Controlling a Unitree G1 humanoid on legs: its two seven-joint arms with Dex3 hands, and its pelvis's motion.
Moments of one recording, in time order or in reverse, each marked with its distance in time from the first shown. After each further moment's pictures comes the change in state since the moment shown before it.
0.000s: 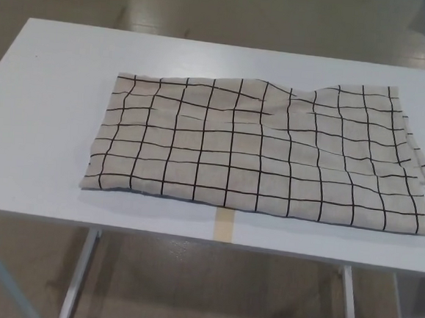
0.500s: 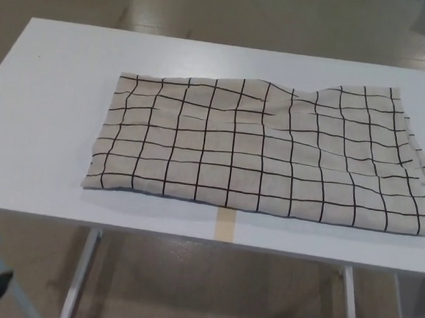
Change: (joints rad) left_arm 0.042 0.001 0.022 -0.554 0.215 -0.081 0.101; right_arm 0.021 0.015 0.088 0.045 -0.042 -0.072 -0.004
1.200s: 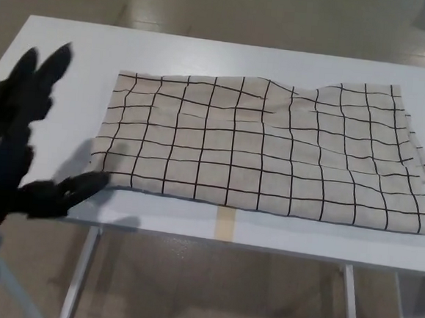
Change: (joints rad) left_arm -0.375 0.099 -0.235 -0.118 0.326 0.105 0.038; right_arm -0.003 -0.002 0.046 0.046 -0.055 -0.083 -0.022
